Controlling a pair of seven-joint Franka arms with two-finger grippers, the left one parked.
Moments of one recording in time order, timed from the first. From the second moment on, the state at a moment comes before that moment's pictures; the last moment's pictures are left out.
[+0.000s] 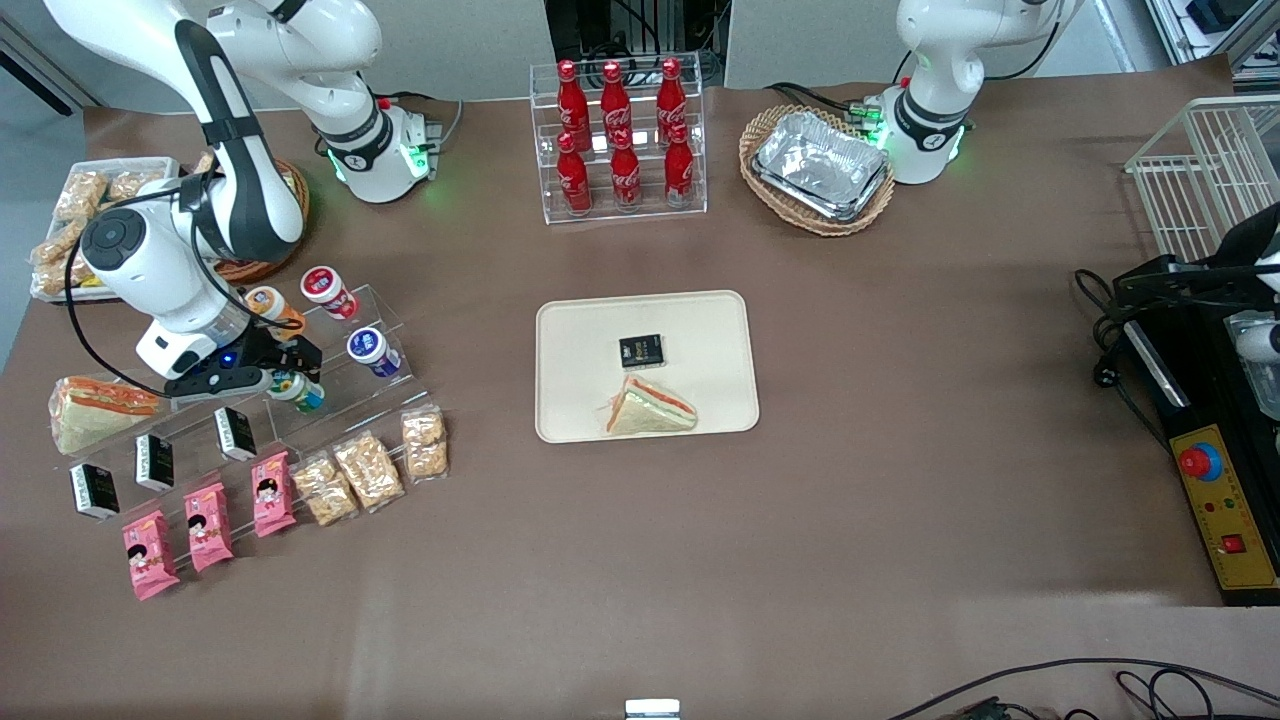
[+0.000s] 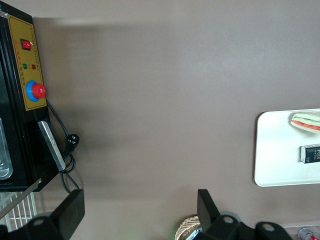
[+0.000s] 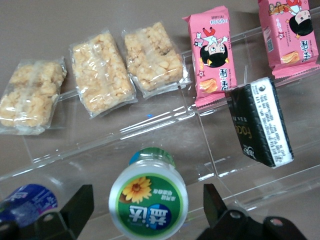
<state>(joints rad) -0.01 -0.03 -0.06 -2.46 0.01 2.55 -0.19</state>
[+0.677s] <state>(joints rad) -0.01 -0.02 -0.06 -2.46 0.01 2.56 -0.19</state>
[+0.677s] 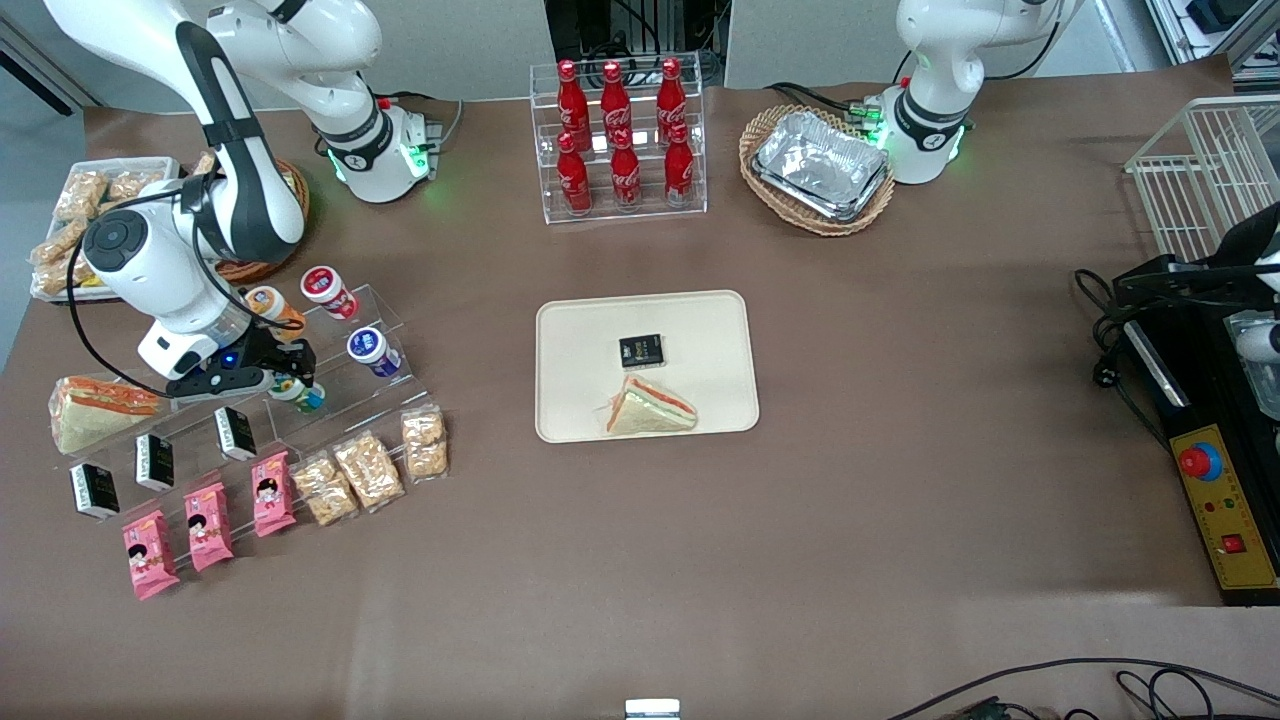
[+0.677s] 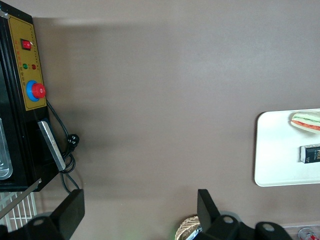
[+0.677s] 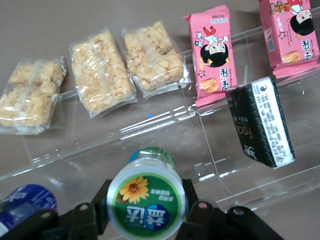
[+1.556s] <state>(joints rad) 0.00 -0.07 -0.04 -1.90 0.01 1.79 -0.19</state>
